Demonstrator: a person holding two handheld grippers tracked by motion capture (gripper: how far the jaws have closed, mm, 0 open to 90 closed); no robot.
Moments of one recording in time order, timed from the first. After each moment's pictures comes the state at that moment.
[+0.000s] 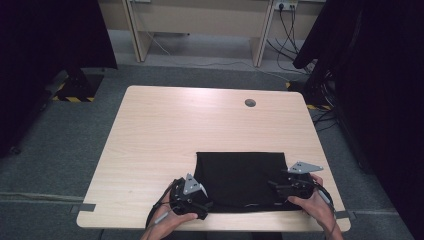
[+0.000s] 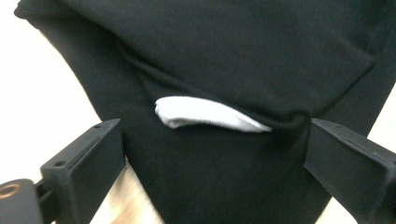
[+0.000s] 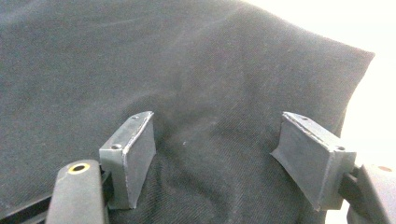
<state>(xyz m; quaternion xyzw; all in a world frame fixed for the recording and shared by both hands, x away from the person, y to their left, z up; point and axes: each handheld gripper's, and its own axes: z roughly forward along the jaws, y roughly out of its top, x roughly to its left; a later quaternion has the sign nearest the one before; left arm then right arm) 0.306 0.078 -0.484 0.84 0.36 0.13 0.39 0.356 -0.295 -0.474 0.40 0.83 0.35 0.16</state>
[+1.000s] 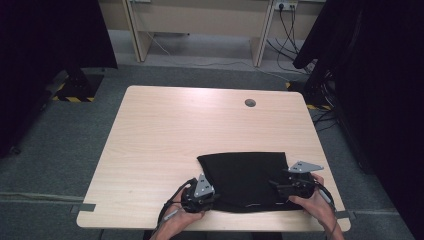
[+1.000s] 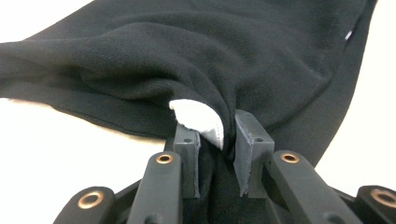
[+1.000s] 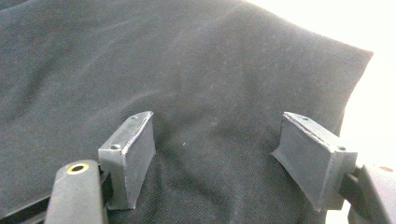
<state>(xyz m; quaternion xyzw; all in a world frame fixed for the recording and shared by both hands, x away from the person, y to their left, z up) 0.305 0.051 -0.482 0.85 0.30 0.12 0.42 0.358 -0.298 -0.473 0.40 0.83 0.35 0.16</state>
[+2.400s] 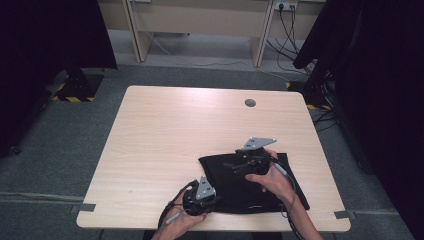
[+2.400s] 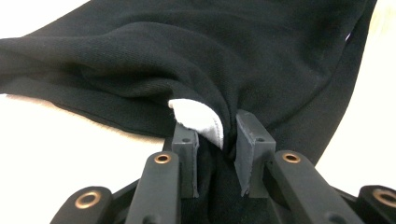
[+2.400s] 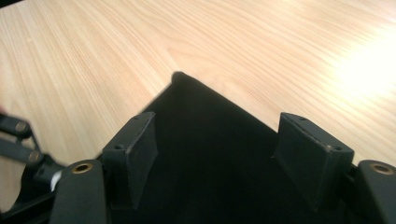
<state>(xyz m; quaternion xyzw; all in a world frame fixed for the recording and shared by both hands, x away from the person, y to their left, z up) 0.301 0.047 -0.482 0.85 0.31 0.12 0.42 0.402 -0.161 -0.423 0.30 0.86 0.41 0.10</state>
